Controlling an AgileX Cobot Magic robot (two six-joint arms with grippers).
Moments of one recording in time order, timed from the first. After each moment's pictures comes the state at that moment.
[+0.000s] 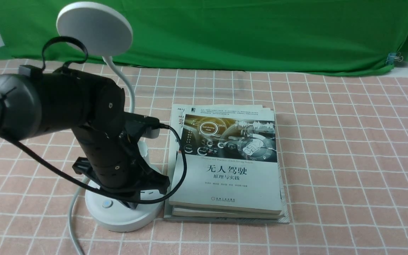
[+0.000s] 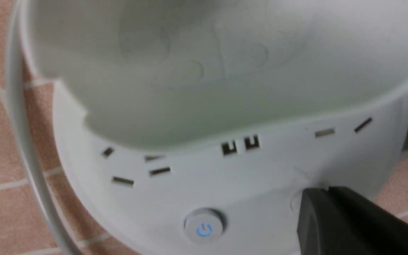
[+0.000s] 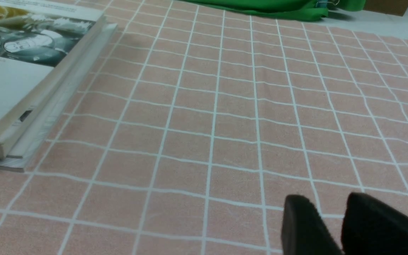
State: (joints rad) right arm 0.07 0.00 0.01 -0.08 0.23 -0.04; left arm -0.40 1.71 -1.13 -0.09 0.89 0.04
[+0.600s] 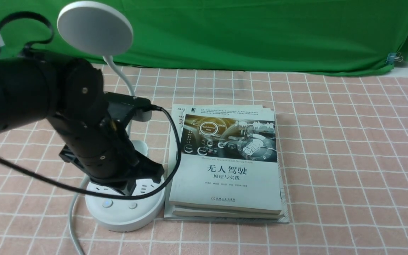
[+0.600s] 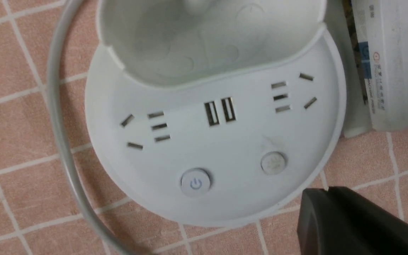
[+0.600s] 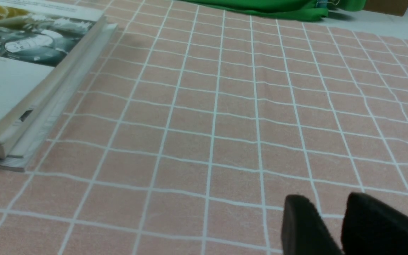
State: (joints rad) right arm 0.07 0.00 0.01 -0.08 0.23 -0.04; left arm -0.40 1.54 -1.08 -0.10 0.89 0.04
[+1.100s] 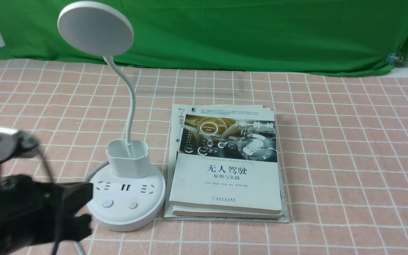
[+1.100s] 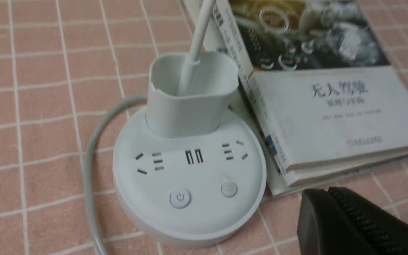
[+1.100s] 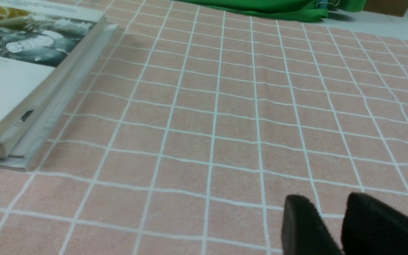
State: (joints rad) right arm 0.07 0.00 0.01 -0.08 0.23 -0.04; left arm -0.40 0.72 -0.43 -0.17 0.28 0.04
